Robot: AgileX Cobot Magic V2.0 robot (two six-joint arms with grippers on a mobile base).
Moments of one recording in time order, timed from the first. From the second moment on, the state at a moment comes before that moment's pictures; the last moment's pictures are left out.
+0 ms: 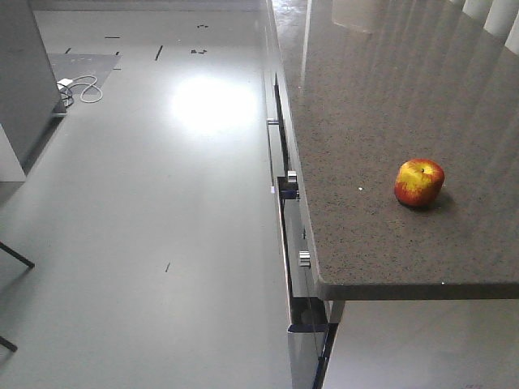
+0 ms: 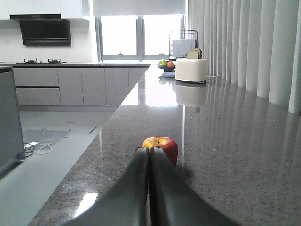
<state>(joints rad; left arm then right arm) 0.03 -0.01 0.02 -0.02 0.04 -0.09 0.05 0.04 -0.07 0.06 0.02 -0.04</state>
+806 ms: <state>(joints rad) 0.03 -0.01 0.02 -0.02 0.04 -0.09 0.05 0.82 -0.68 0.02 0.67 -0.05</state>
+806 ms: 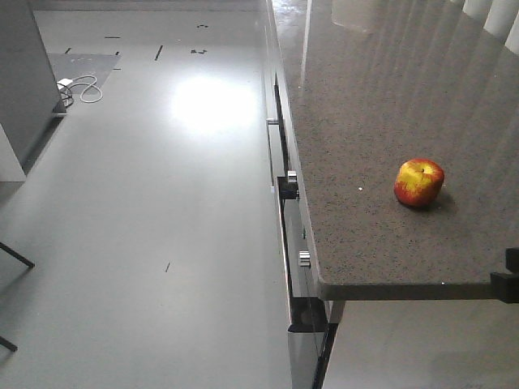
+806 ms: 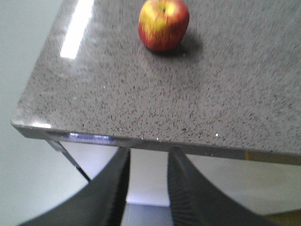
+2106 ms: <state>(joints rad) 0.03 -0.01 0.02 -0.02 0.04 -0.09 -0.02 1.72 -1.35 0.06 0.81 -0.20</state>
